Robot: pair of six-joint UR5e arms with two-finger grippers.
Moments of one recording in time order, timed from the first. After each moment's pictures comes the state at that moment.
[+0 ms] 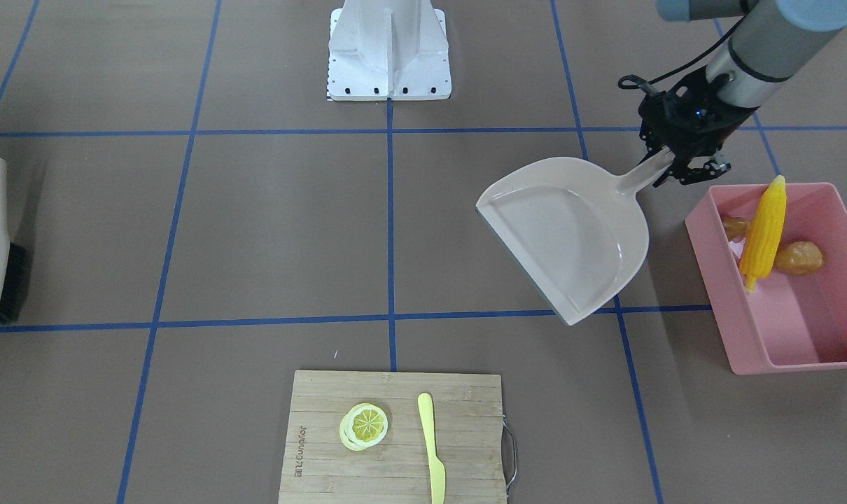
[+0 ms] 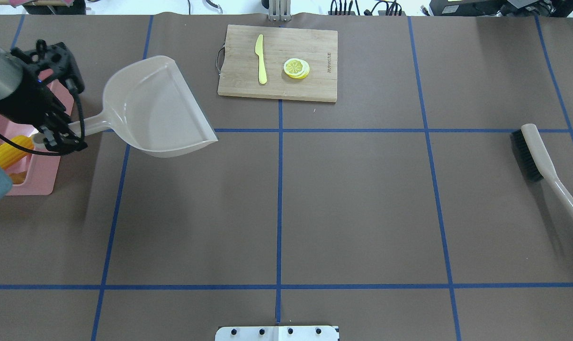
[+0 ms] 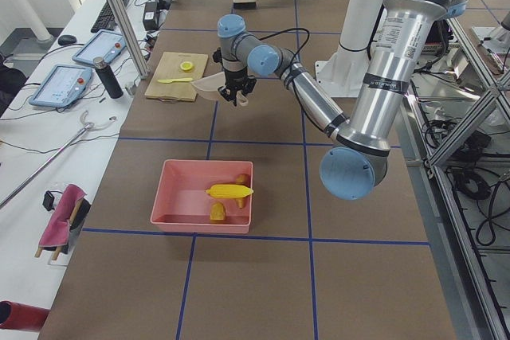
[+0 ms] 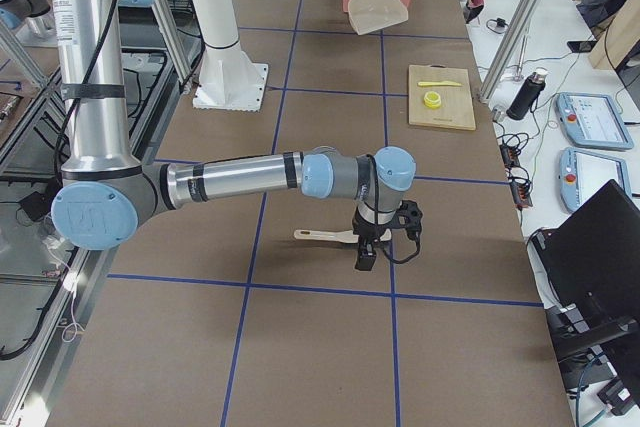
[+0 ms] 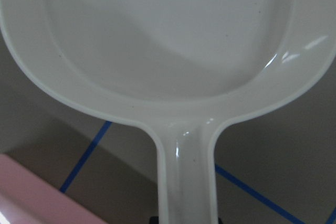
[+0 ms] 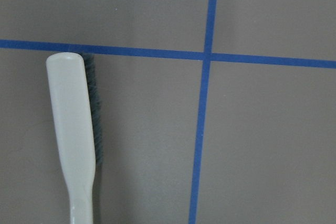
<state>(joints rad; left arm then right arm) -0.95 -1.86 -2.03 -1.41 -2.25 0.27 1.45 -1.53 1.70 -1.77 2.25 0.01</state>
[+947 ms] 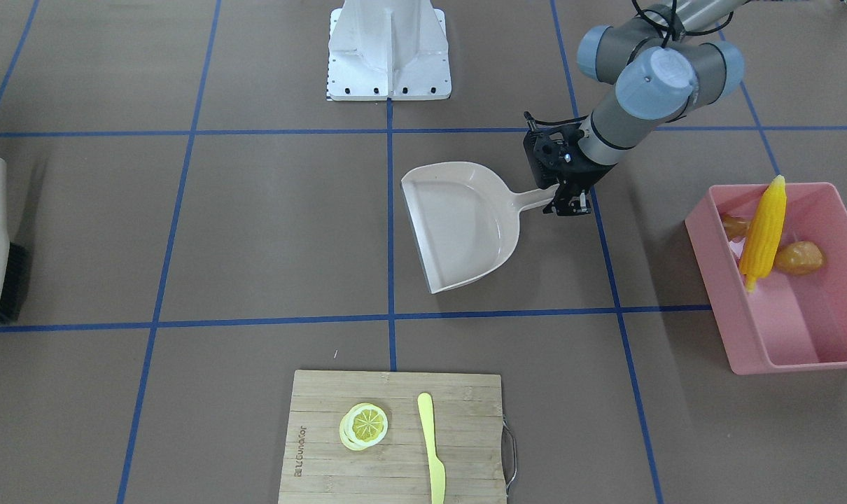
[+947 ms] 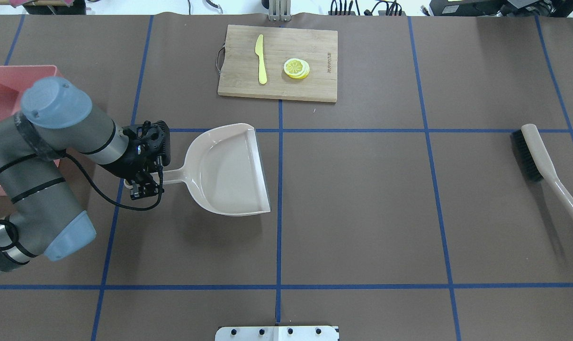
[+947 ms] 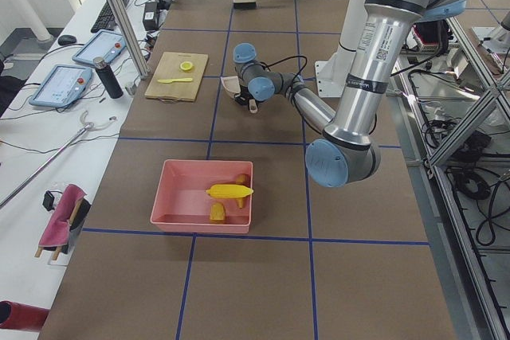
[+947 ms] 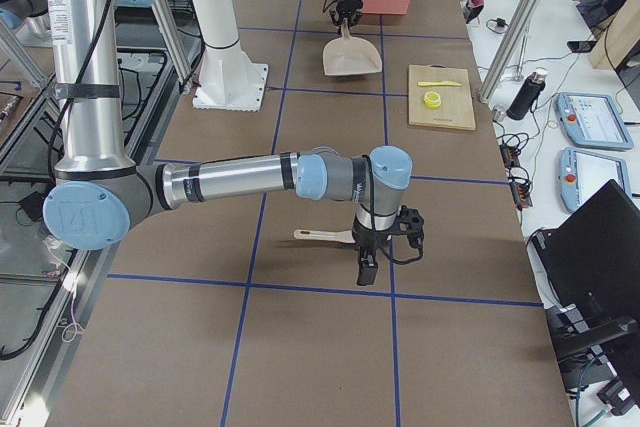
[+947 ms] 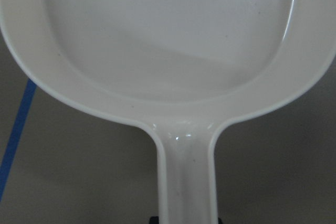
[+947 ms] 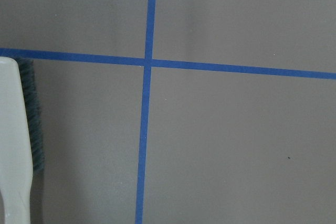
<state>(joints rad) -0.70 -1.90 -1.78 -1.82 -2.17 0.29 1.47 -1.55 1.71 -1.76 2.14 0.01</state>
